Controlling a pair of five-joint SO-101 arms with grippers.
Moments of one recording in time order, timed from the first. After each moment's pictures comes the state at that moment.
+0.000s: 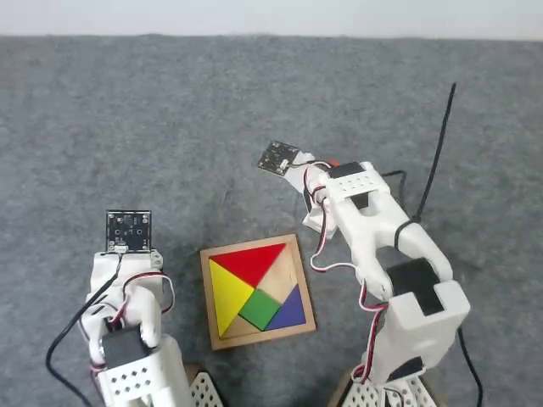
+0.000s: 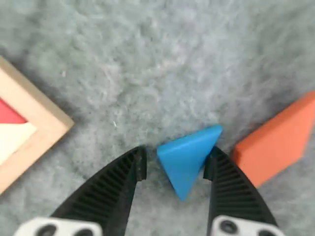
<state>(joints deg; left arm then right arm) -24.5 -103.1 96.6 59.4 -12.6 -21.4 13.7 22.3 51.8 41.1</state>
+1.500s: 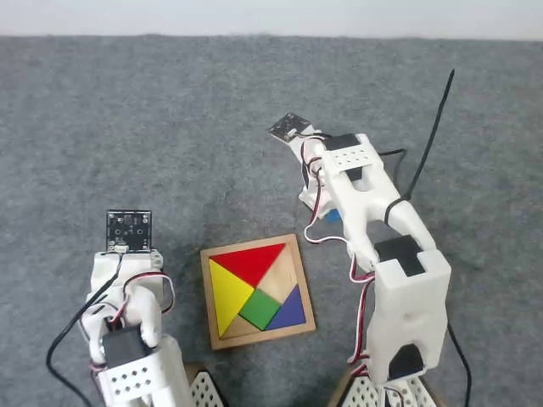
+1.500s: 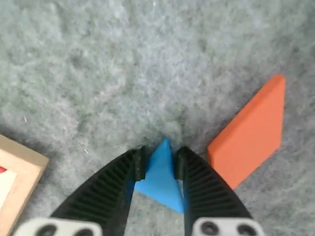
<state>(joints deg) -24.5 -103.1 96.6 59.4 -12.6 -20.0 27.3 0.8 65.3 27.8</state>
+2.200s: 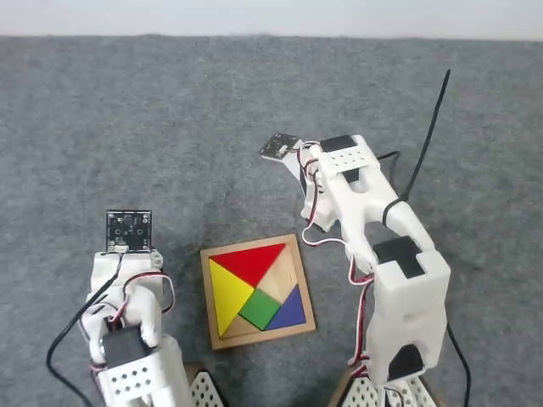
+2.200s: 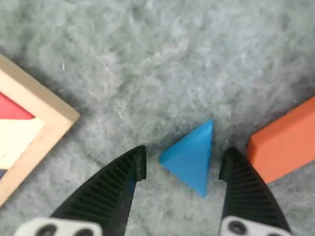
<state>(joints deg) -24.5 -103.1 96.6 59.4 -12.6 -20.7 27.0 2.2 73.1 38.3</state>
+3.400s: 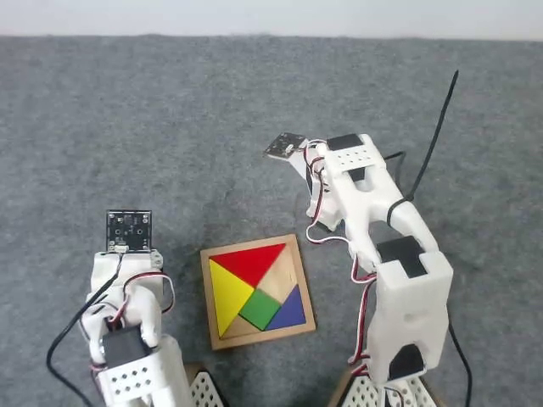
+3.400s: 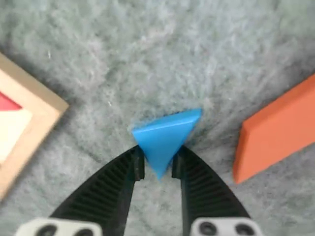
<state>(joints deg) -24.5 -103.1 96.6 59.4 -12.6 -19.5 27.0 0.9 74.8 35.6</state>
